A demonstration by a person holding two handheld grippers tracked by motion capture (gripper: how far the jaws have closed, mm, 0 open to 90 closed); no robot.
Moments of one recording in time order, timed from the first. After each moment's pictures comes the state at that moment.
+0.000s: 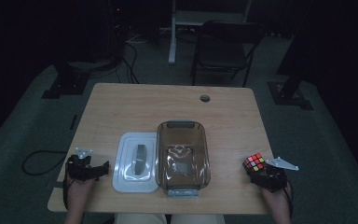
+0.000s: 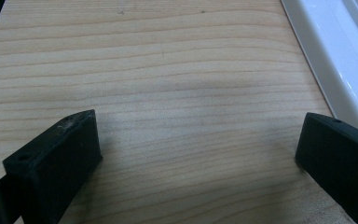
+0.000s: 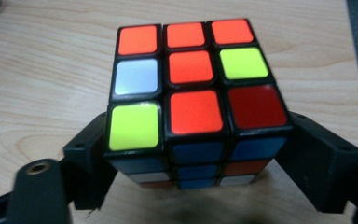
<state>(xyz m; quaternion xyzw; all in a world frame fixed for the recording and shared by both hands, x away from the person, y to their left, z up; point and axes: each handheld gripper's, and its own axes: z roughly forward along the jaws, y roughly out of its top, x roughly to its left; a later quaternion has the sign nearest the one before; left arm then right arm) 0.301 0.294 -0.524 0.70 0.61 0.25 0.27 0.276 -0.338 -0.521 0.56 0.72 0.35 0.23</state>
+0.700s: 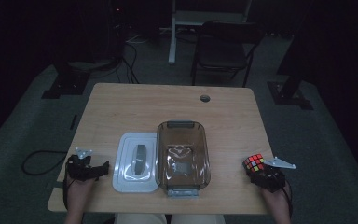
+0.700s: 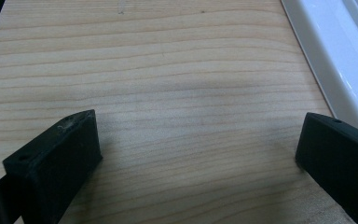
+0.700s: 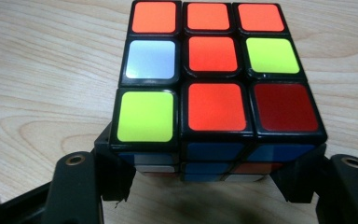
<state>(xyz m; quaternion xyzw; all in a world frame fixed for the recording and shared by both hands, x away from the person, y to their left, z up) 0.301 0.294 -0.524 0.70 0.61 0.25 0.27 0.278 -0.335 -0.522 0.55 0.73 0.33 0.21</state>
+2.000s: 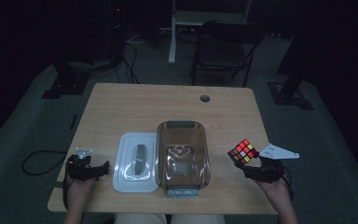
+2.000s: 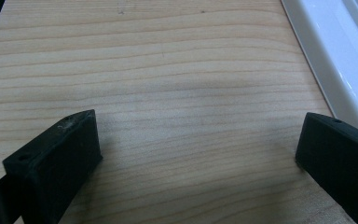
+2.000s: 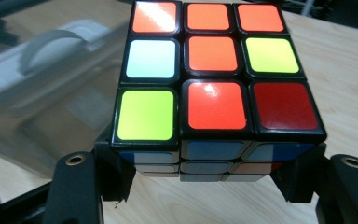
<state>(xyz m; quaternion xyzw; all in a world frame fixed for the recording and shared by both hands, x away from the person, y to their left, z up) 0.301 0.294 -0.524 0.70 0.61 0.25 0.27 0.271 -0.288 -0.426 0.38 0.78 0.45 0.19</state>
